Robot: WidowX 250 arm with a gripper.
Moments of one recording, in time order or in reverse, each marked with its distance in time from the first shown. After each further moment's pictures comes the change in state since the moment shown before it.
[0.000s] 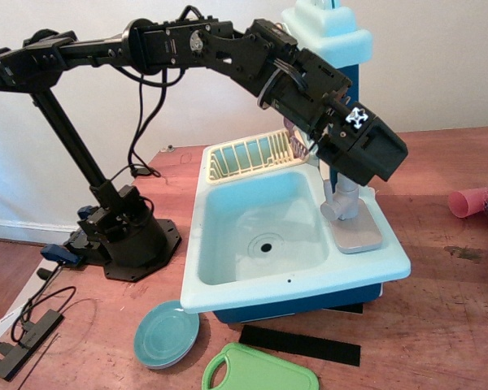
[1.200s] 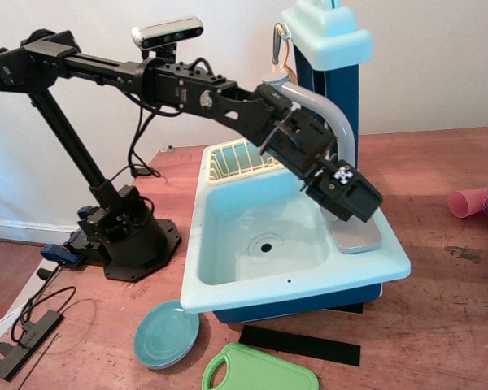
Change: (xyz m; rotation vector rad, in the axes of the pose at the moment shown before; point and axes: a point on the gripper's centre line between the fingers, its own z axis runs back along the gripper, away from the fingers) arm -0.029 0.054 -0.013 0.056 -0.011 0.054
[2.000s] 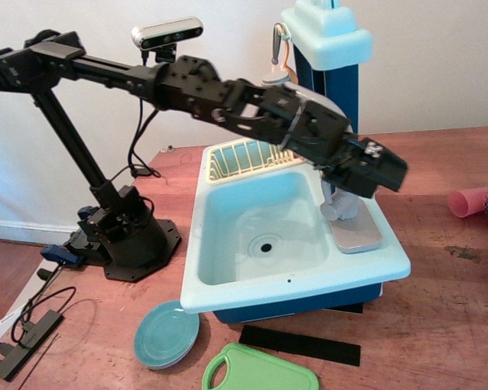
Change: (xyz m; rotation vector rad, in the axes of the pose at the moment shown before) arm 0.038 0.009 -0.020 0.030 -0.183 0.101
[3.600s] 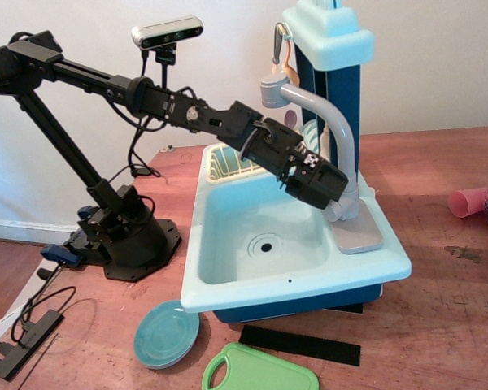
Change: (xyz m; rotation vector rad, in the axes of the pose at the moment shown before) arm -0.026 0.053 0.041 -0.039 0.081 0.045
